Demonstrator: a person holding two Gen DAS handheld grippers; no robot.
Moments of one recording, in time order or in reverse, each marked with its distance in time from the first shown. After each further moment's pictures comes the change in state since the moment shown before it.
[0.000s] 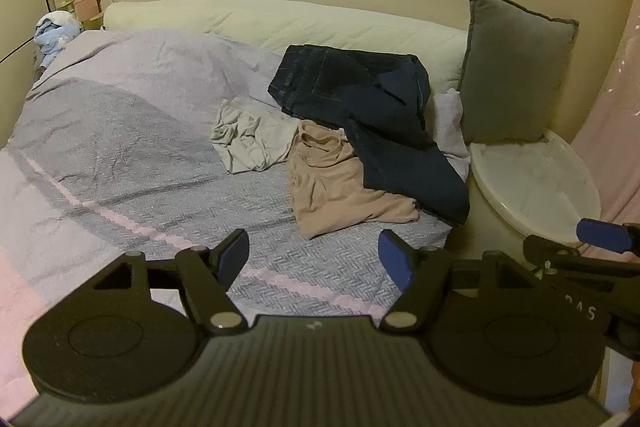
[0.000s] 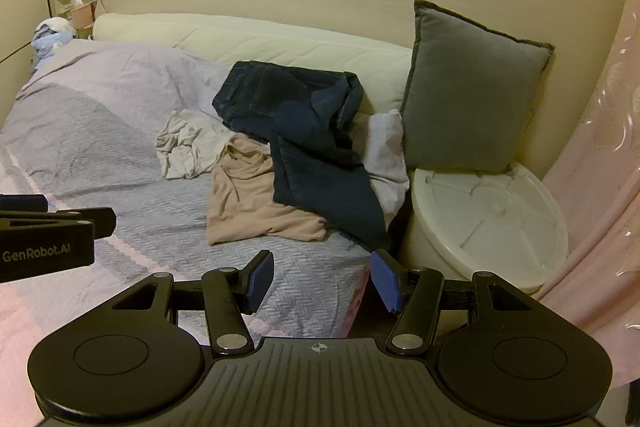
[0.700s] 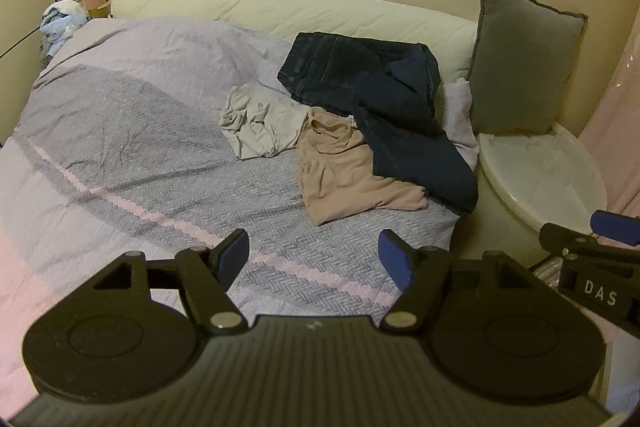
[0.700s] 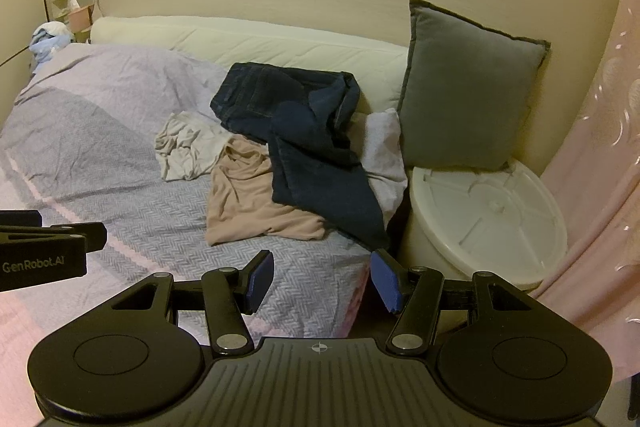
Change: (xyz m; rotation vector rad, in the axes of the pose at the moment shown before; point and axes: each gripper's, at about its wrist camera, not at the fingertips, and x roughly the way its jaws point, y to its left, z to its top) left arm -0.004 0.012 -0.011 0.005 0.021 -0.030; right arm -0.006 -0.002 0.000 0.011 -0.005 -0.005
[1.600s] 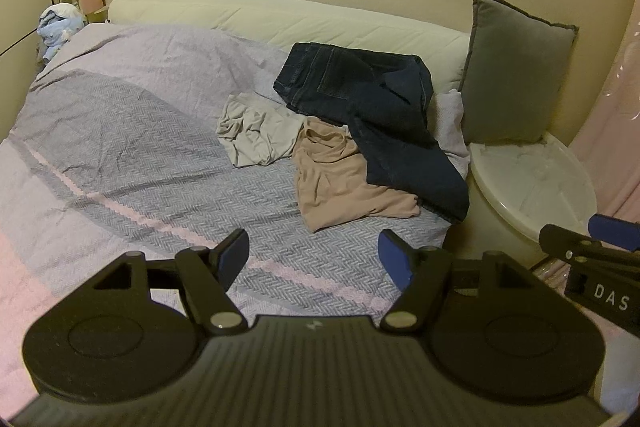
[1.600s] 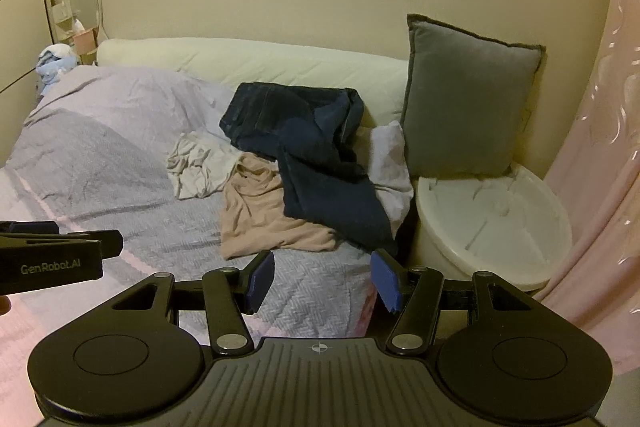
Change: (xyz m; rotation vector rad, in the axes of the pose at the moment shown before) left arm -0.013 0.013 -0.003 -0.012 -0.024 -0.034; right arm -0.025 0.004 -0.002 0.038 -0.049 0.022
